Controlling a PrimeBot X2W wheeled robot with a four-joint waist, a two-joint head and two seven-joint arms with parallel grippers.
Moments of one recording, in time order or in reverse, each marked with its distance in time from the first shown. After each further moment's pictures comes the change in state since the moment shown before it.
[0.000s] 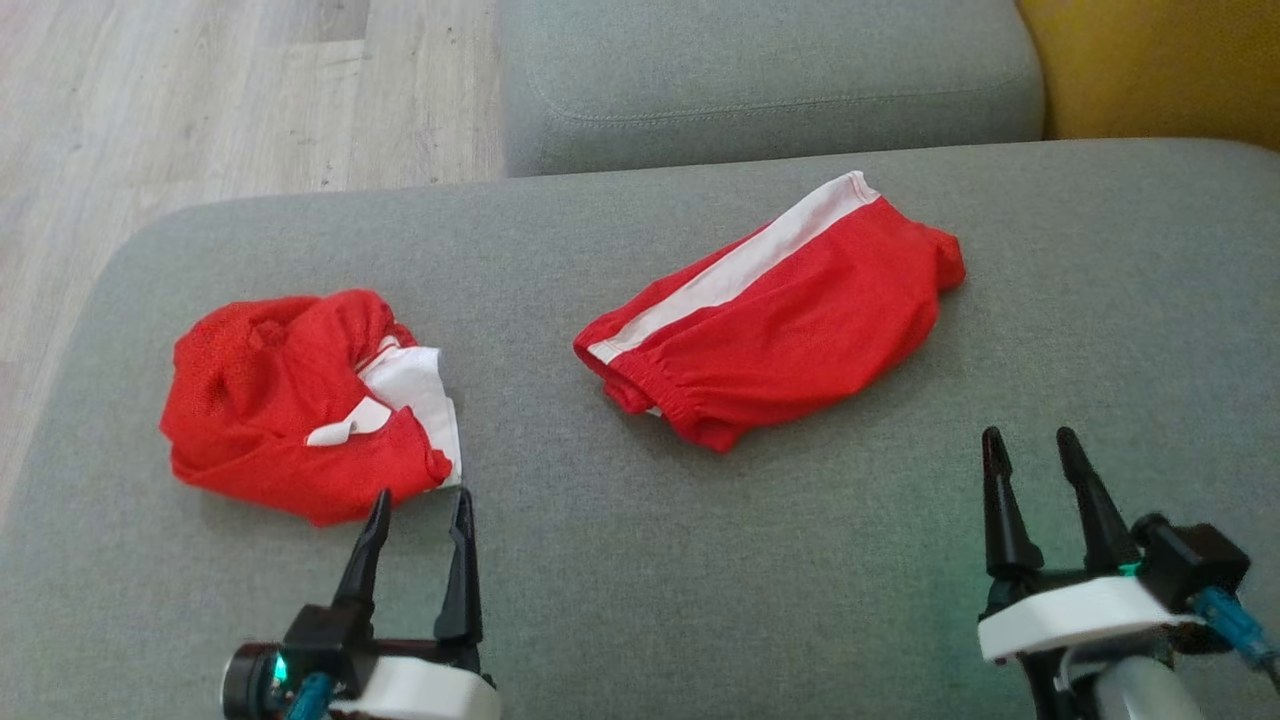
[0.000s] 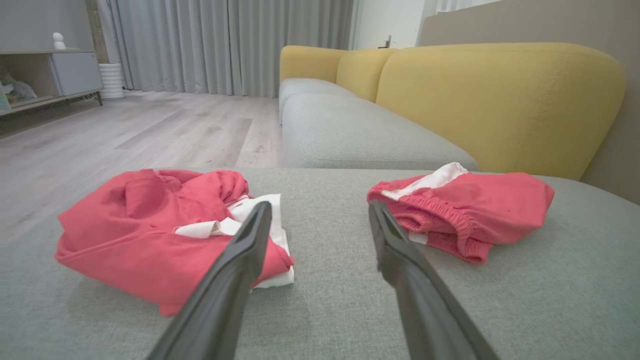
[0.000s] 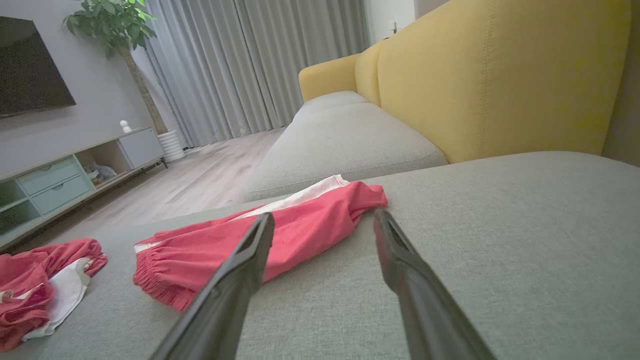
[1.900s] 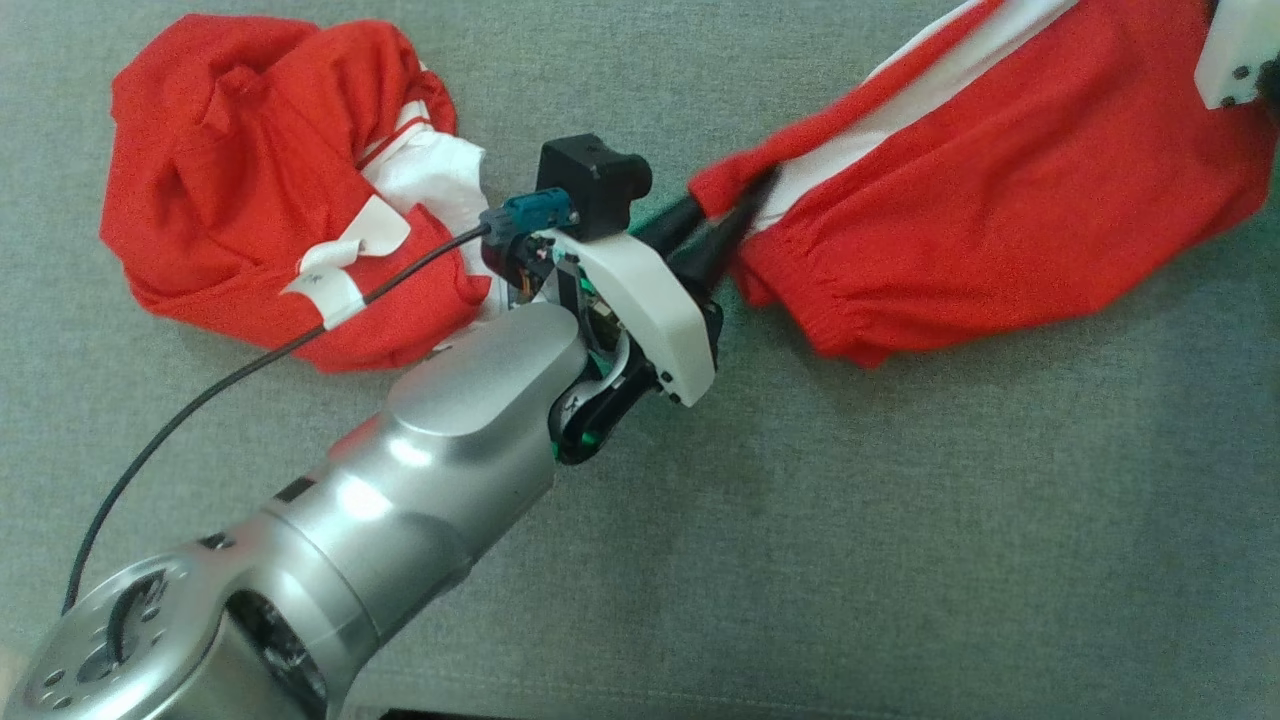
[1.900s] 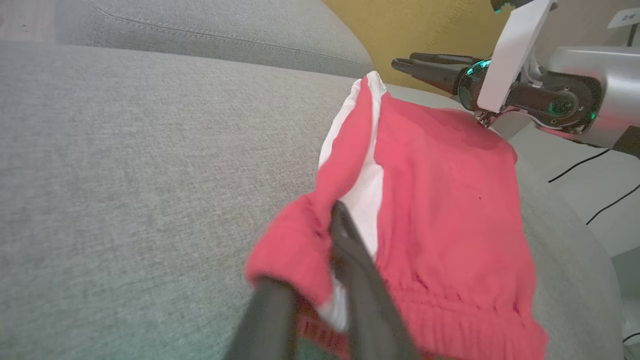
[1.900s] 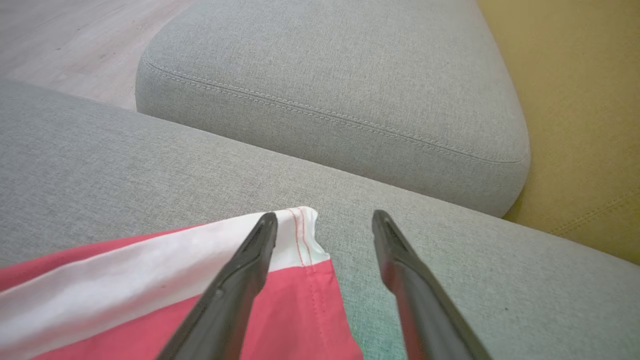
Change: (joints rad) left arm -1.009 -0.136 -0.727 0.458 -0.681 -0.349 0.151; right arm -1.264 -0.352 0.598 0.938 0.192 0.000 0.231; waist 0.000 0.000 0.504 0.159
